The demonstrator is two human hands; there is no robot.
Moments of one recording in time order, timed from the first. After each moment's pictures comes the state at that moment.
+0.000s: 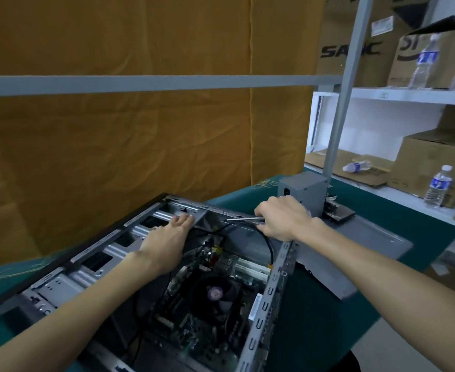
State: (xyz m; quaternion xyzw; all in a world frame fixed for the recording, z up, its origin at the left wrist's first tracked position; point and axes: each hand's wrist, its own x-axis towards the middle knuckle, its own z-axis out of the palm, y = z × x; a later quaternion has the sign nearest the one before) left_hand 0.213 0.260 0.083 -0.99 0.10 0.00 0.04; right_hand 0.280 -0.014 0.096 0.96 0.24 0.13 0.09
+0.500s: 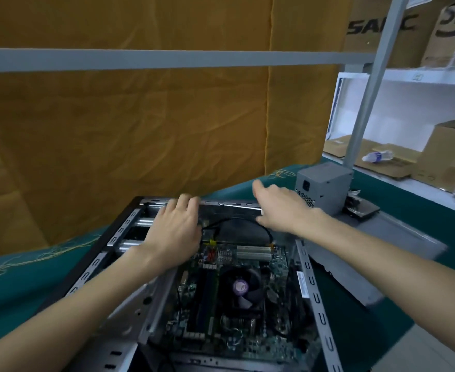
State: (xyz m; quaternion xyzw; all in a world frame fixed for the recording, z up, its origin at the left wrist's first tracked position) left_hand 0.225 0.264 0.084 -0.99 0.10 -0.12 0.00; right_hand 0.301 0.032 0.098 0.97 0.22 0.10 0.04
